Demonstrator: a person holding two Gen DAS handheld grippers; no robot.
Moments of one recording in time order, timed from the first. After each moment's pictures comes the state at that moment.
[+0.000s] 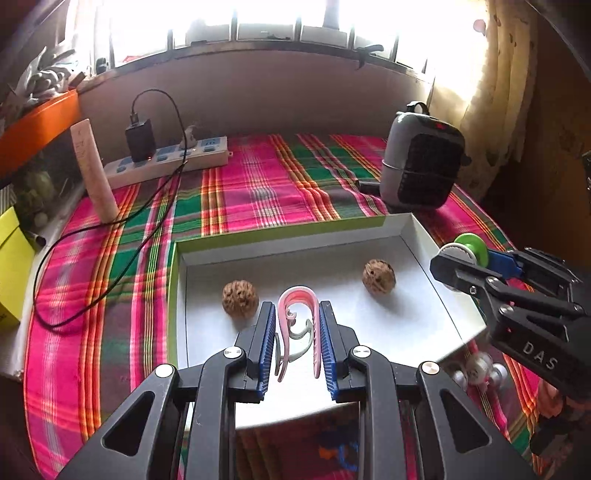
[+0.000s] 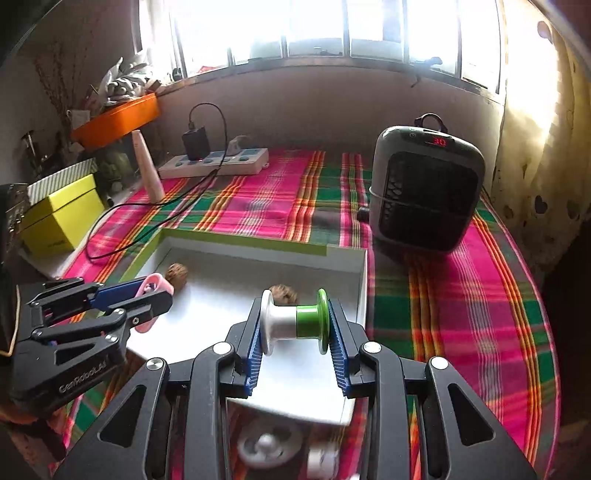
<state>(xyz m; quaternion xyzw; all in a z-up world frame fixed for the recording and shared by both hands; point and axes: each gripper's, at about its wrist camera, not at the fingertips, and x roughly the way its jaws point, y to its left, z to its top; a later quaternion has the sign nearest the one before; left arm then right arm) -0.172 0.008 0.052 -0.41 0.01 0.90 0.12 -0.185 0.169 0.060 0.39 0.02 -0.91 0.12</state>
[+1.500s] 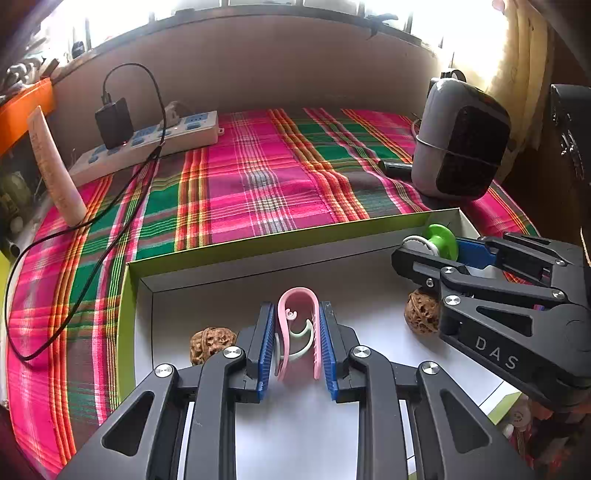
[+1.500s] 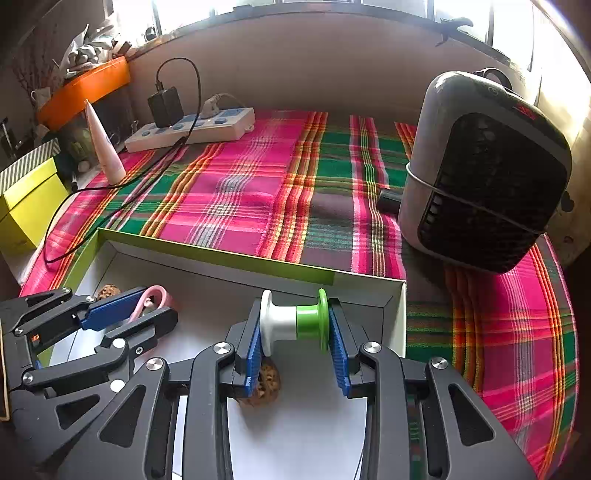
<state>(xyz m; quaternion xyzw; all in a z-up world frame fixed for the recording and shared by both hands) -0.232 0.020 0.013 -0.45 0.03 0.89 0.12 -0.263 0.155 0.015 0.45 0.03 -0.88 0.12</state>
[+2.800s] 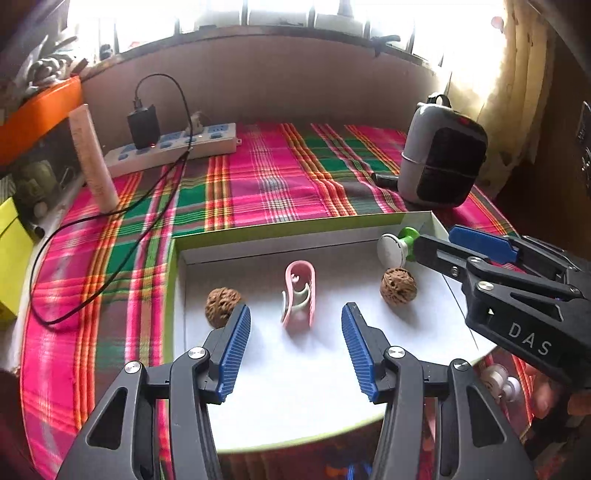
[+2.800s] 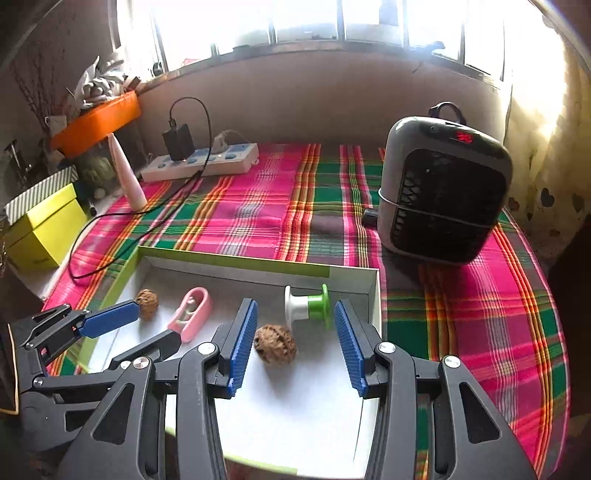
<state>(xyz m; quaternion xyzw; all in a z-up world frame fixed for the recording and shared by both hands) -0.184 0.005 0.044 -0.43 0.01 0.90 0.10 -0.207 0.161 0.056 0.40 0.00 -0.91 0.11</state>
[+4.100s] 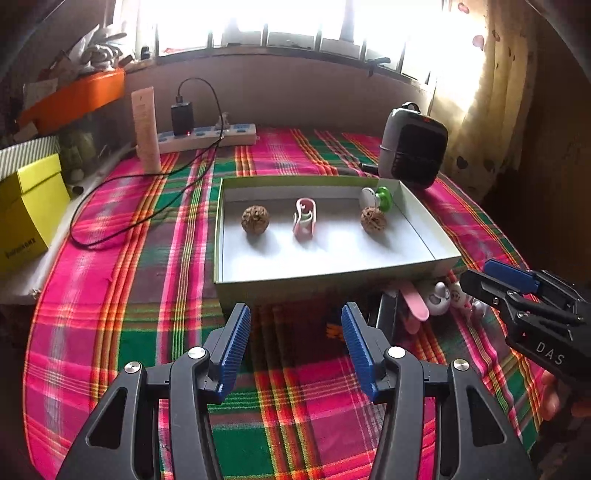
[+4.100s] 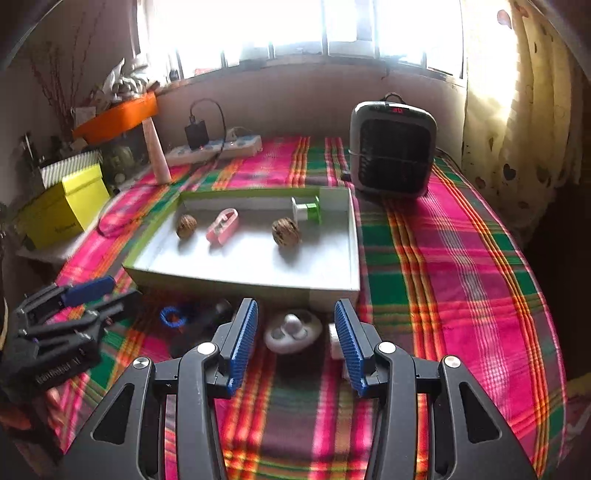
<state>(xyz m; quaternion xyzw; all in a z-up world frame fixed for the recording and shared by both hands) -0.075 -0.027 0.047 -0.40 -0.02 0.91 0.10 -0.083 0.171 0.052 0.39 0.01 -0.92 0.07</state>
